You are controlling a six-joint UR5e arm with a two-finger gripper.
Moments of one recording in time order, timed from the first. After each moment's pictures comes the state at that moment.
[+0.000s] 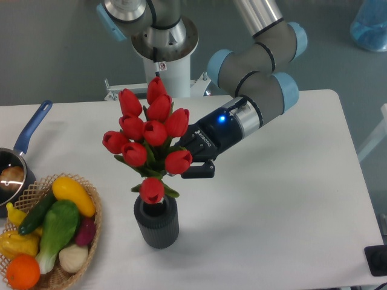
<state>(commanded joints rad) 2.63 -1.93 -1.76 -0.81 -0.03 1.40</state>
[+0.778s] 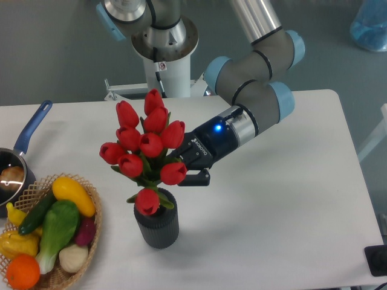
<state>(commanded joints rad) 2.61 -1.98 -1.75 -0.81 -0.02 1.42</state>
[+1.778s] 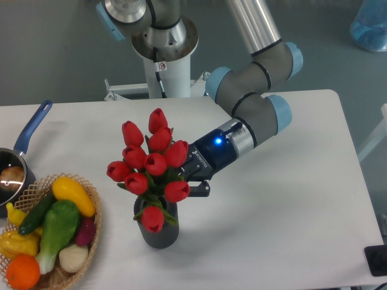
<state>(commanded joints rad) 2.62 -2.02 -1.78 -0.81 -0.02 1.44</state>
